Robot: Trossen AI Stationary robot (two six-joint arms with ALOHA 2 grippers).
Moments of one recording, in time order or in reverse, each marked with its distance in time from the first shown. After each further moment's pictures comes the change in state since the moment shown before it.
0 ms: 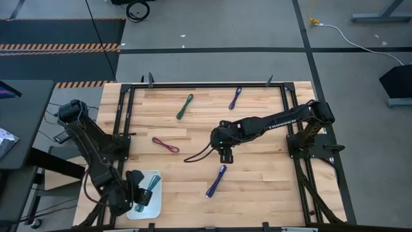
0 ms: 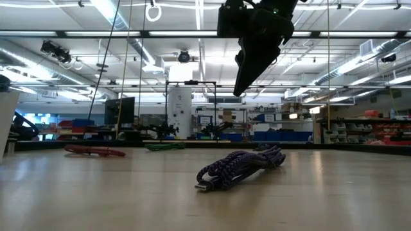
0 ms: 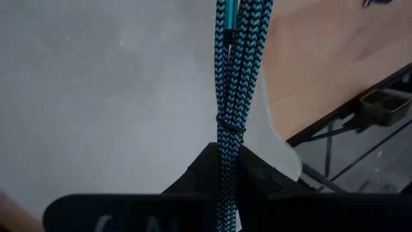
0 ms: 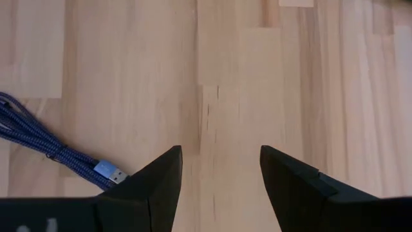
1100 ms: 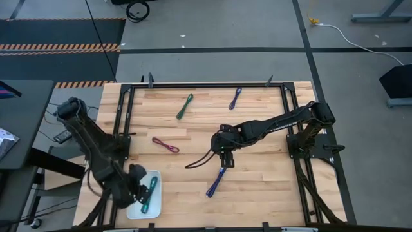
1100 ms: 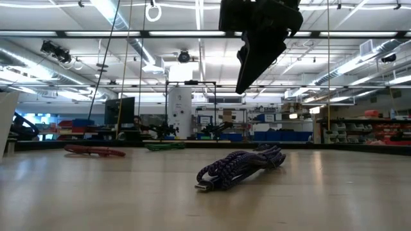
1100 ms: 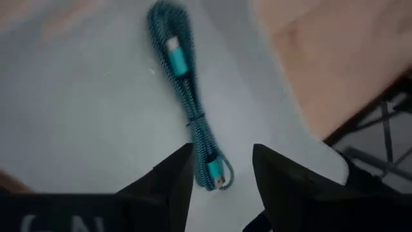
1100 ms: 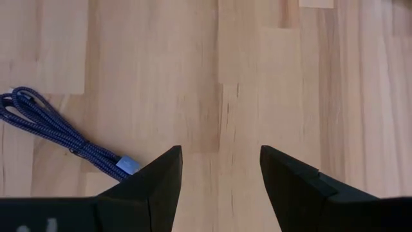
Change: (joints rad) left arm 0.097 -0.063 0.000 -0.111 0.075 0.320; right arm 0.041 0.000 0.000 -0.001 0.000 0.021
